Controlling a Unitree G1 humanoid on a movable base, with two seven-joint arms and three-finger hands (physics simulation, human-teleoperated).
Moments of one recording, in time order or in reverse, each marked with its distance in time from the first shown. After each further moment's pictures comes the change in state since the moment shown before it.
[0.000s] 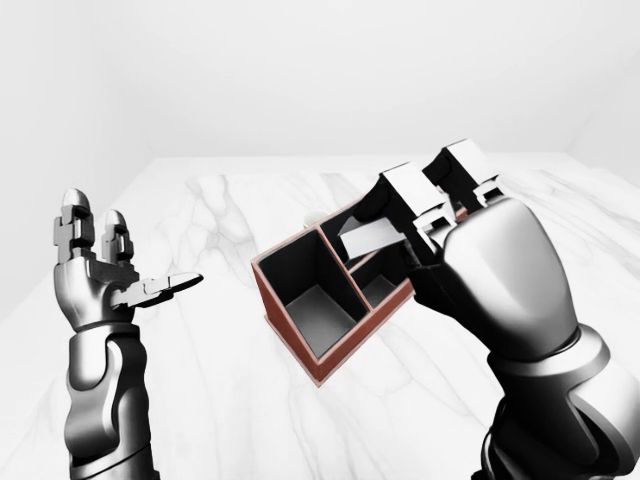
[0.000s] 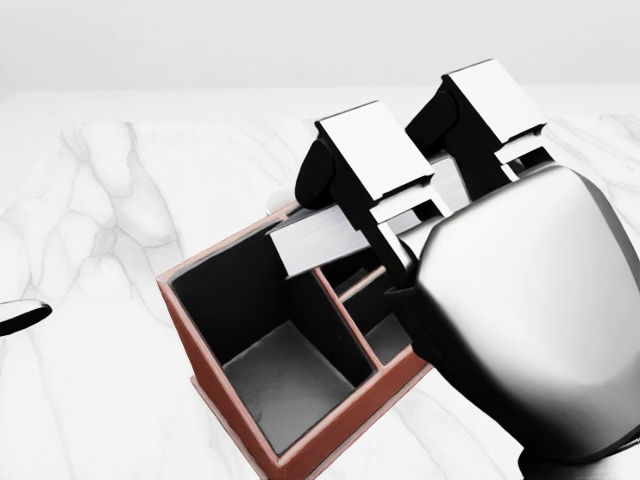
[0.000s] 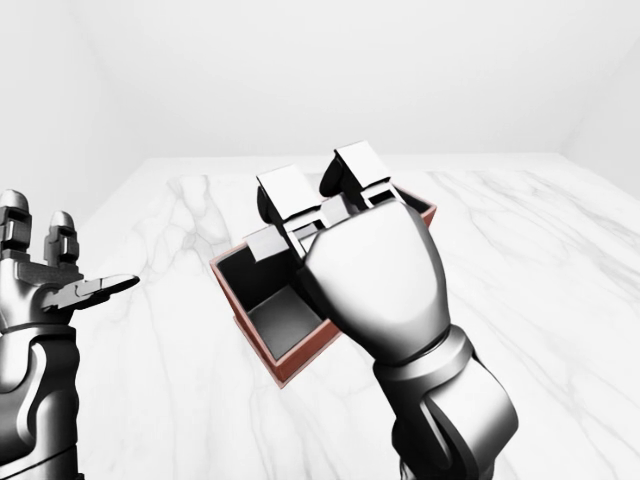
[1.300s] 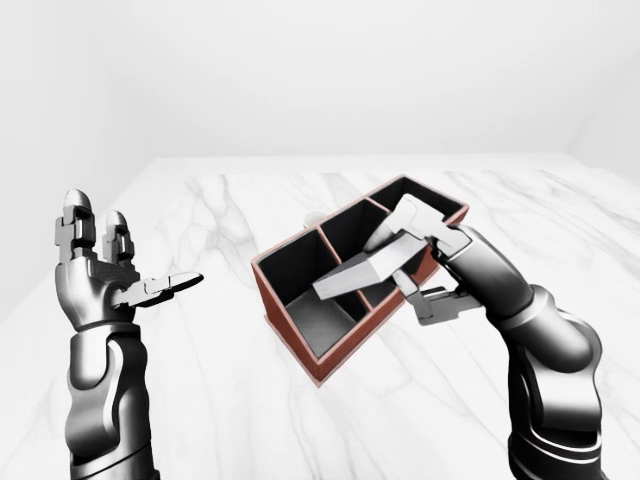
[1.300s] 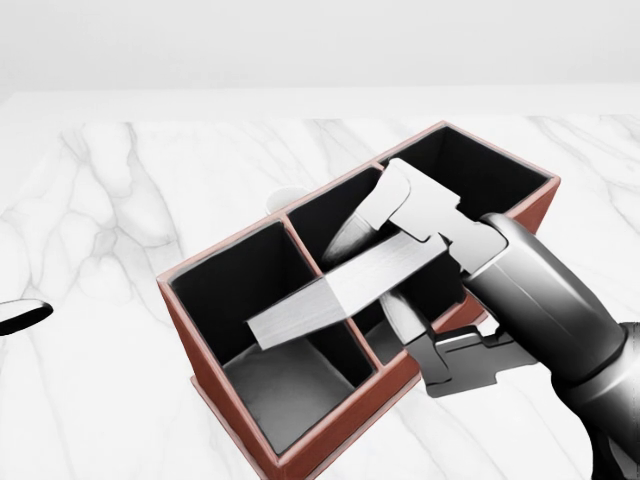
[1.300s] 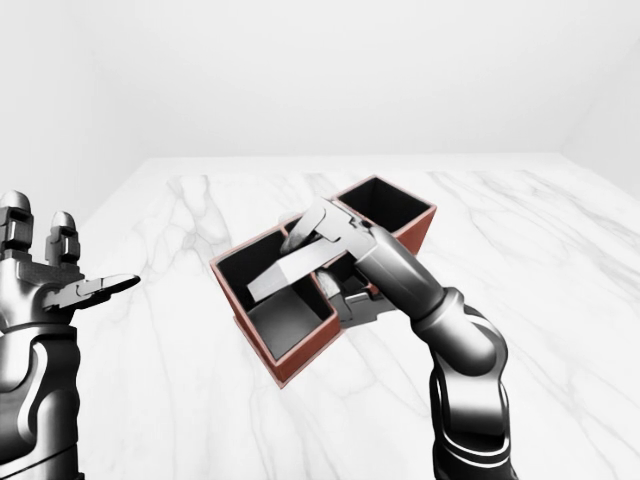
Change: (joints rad) left arm -0.003 0.001 -0.002 0.009 0.000 0.000 0.001; right arm 0.108 -0.099 -0.293 0.342 1.121 0.000 -0.003
